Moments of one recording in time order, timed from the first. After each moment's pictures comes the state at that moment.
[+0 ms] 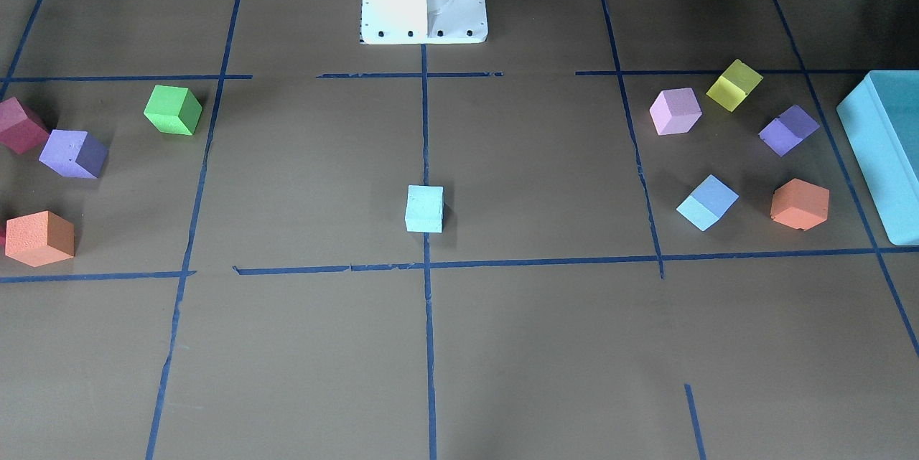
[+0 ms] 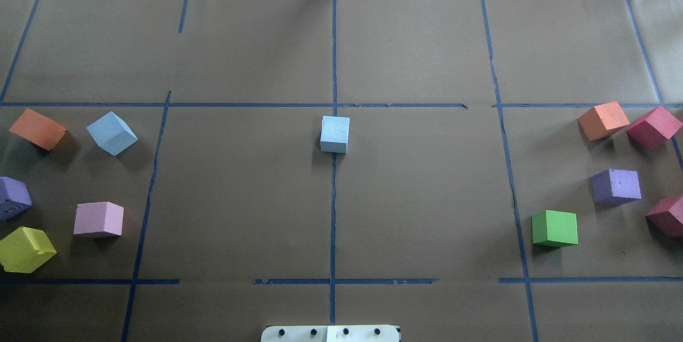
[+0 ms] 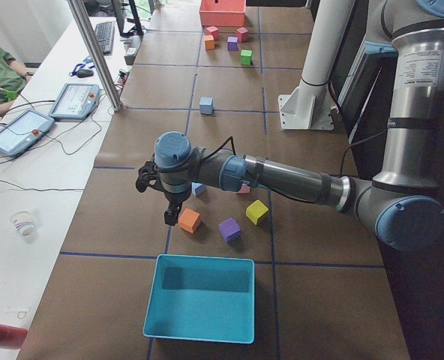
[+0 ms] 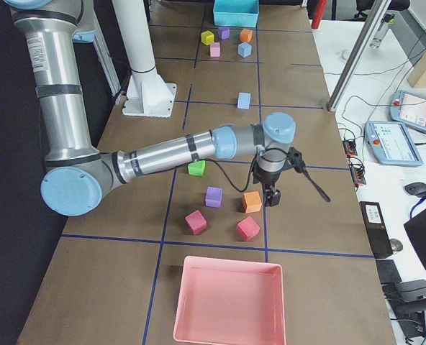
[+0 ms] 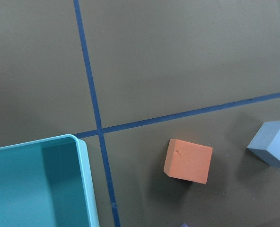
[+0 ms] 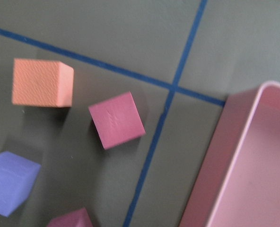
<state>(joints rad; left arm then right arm) -1.51 -1.61 -1.78 -1.60 -2.45 0.02 1.55 -1.62 1.74 -1.71 2.29 -0.30</state>
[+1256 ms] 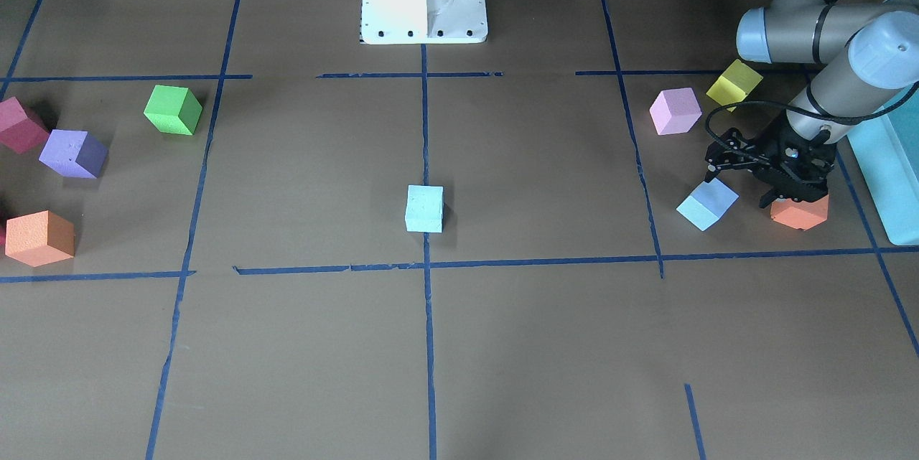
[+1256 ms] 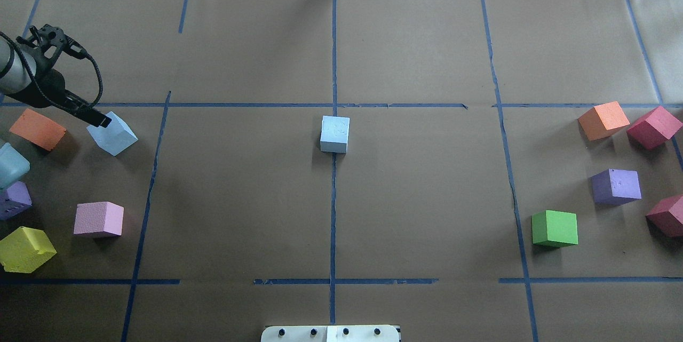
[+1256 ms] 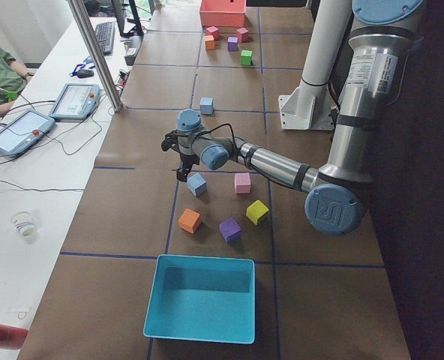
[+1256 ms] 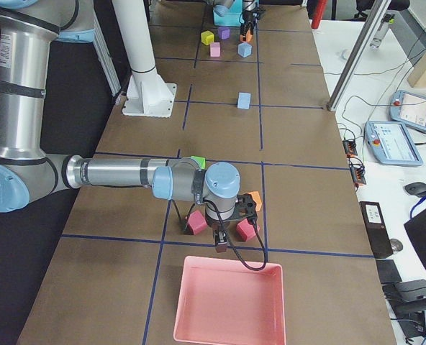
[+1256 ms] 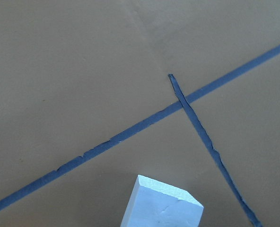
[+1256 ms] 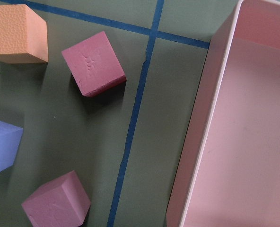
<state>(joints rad) -1.00 -1.72 -1.67 -2.00 -2.21 -0.27 1.58 -1.75 1.80 -1.66 2.30 -0.25</state>
